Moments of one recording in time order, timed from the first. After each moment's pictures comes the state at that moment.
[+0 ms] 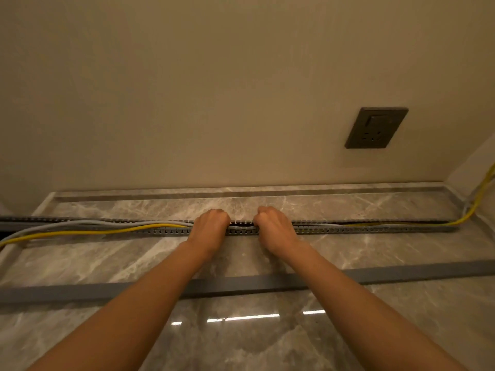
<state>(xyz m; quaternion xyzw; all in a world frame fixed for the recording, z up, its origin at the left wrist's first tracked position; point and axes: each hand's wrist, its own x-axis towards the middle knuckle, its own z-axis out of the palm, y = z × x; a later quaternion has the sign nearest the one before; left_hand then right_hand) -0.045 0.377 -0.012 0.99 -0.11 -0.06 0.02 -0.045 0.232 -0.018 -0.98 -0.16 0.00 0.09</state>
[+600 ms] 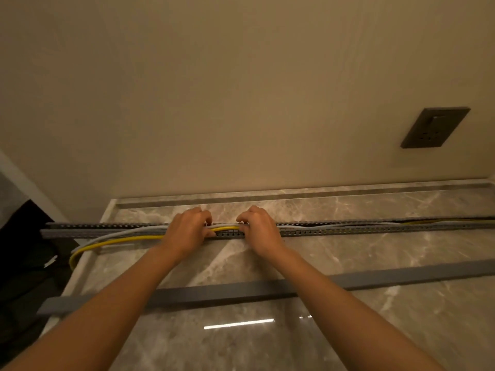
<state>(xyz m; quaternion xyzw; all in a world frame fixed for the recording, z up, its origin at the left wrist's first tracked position) -0.046 0.551 -0.001 0.99 -0.08 -0.05 0.09 -0.044 0.391 -0.022 -0.96 -0.11 0.00 0.27</state>
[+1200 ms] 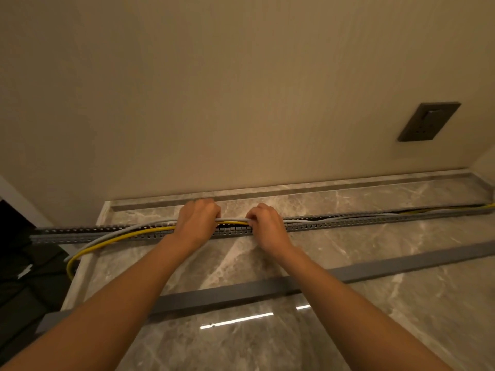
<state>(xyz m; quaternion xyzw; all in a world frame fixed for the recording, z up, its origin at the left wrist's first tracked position) -0.026 0.556 -0.001 0.99 -0.14 -0.01 0.05 -0.043 0.406 -0.023 -0.96 -0.02 -0.01 0.28</state>
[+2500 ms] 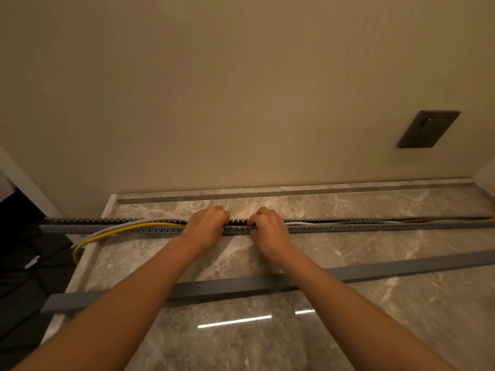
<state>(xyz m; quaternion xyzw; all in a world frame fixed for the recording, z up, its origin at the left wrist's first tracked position) -0.044 0.541 -0.005 0.98 -0.18 -0.05 0.03 -0.059 0.396 -0.027 -0.98 -0.08 -0.03 0.17</state>
